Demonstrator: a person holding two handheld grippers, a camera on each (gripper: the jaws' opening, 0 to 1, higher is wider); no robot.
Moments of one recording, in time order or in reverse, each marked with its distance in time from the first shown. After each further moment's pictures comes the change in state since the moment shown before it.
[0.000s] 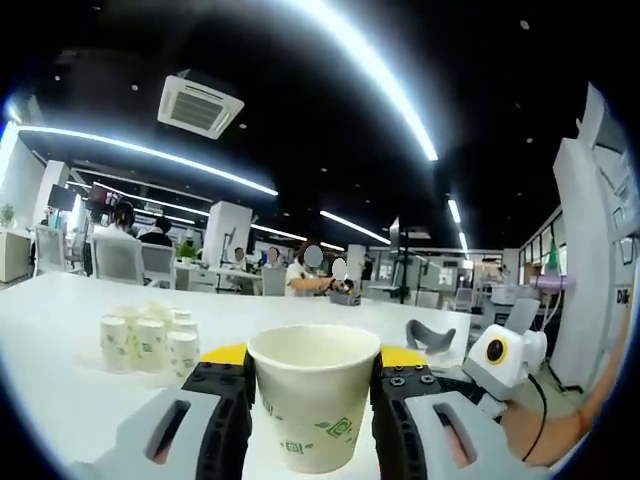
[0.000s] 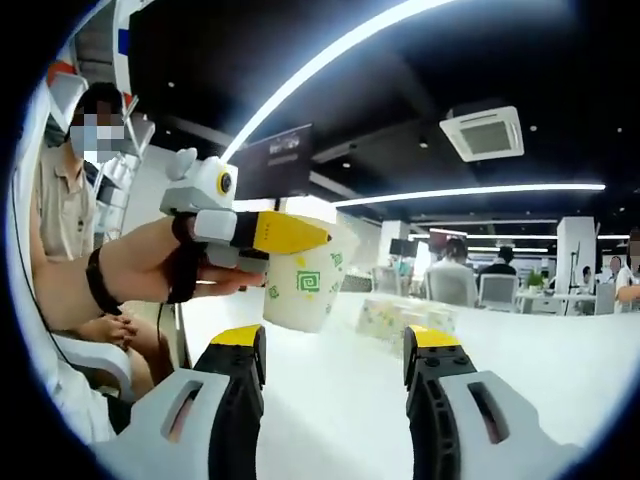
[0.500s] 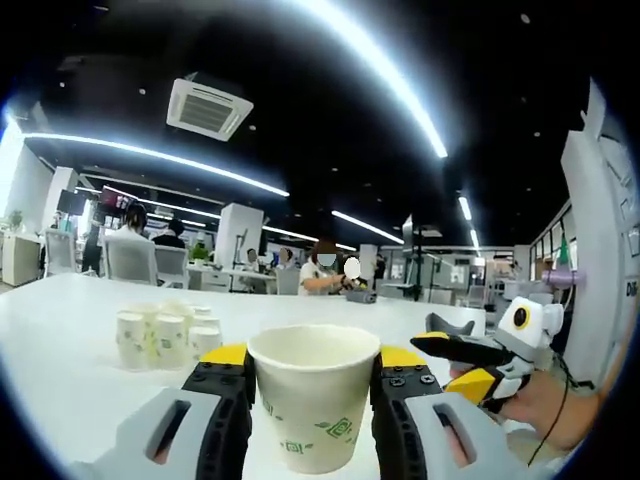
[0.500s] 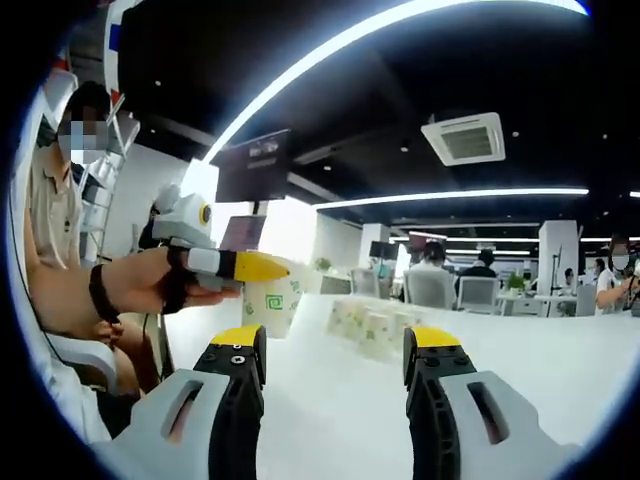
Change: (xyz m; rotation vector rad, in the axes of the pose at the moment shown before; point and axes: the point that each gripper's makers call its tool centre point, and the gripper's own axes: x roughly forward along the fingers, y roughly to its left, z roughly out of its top) left arm 0.003 0.030 -0.020 0.023 -0.003 0.048; right arm -0.022 -0.032 0.009 -0.010 -0.012 -0.082
